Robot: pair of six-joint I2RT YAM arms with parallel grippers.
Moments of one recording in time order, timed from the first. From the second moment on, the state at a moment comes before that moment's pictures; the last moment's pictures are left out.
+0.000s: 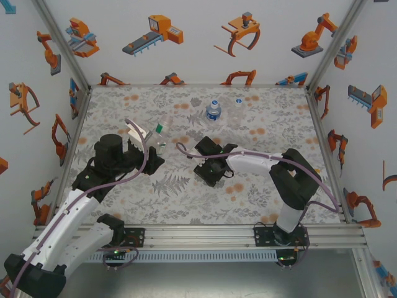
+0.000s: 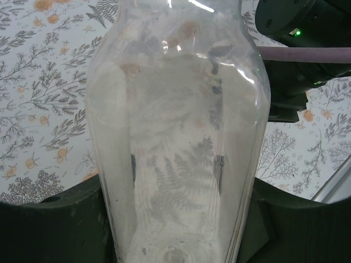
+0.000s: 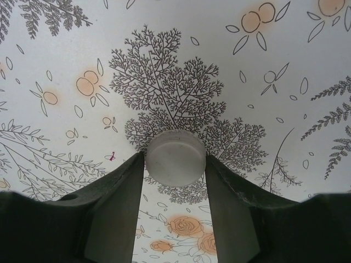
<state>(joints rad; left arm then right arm) -0.48 0.78 0.75 -0.39 0.30 0.04 0.85 1.75 1.06 -0.53 -0.08 -0.11</state>
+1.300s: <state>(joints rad) -0.52 0.95 0.92 -0.49 0.72 0.36 0.84 1.00 1.04 -0.52 -0.20 -0.33</state>
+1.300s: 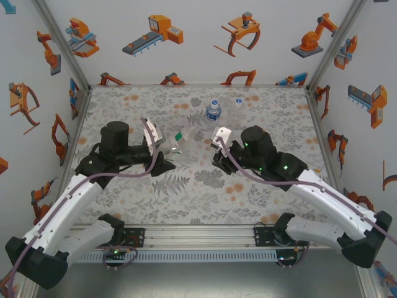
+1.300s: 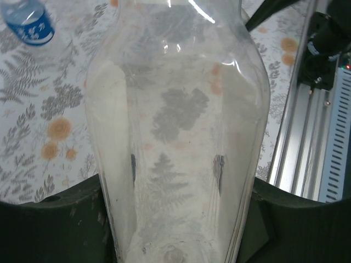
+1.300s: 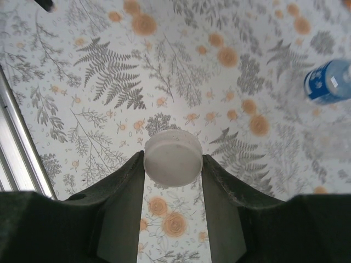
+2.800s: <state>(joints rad) -0.79 1.08 1.06 -0.74 0.64 0.75 0.86 0.86 1.14 -0.61 -0.61 -0.54</state>
